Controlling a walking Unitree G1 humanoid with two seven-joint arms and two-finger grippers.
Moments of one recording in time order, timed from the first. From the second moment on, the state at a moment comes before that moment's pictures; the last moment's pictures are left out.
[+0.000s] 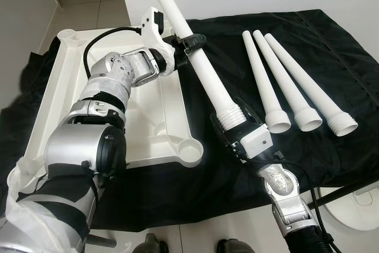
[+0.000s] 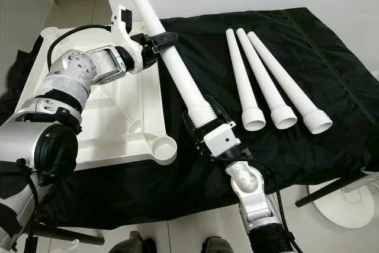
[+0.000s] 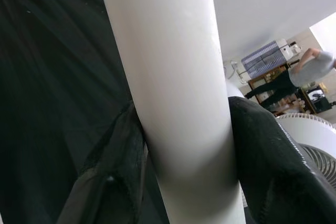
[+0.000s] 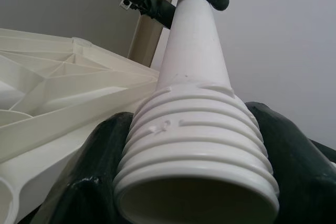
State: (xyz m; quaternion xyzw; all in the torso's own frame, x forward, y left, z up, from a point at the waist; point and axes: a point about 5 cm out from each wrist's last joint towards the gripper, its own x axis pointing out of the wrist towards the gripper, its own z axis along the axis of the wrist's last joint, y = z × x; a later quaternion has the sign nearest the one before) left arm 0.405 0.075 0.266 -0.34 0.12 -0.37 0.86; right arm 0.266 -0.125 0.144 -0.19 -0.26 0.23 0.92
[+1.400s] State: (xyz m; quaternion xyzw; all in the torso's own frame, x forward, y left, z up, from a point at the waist) left arm 0.394 0.078 0.307 -0.15 -0.15 -0.26 0.94; right arm 0.315 -0.118 0.192 -0.06 -0.15 0.15 0.98
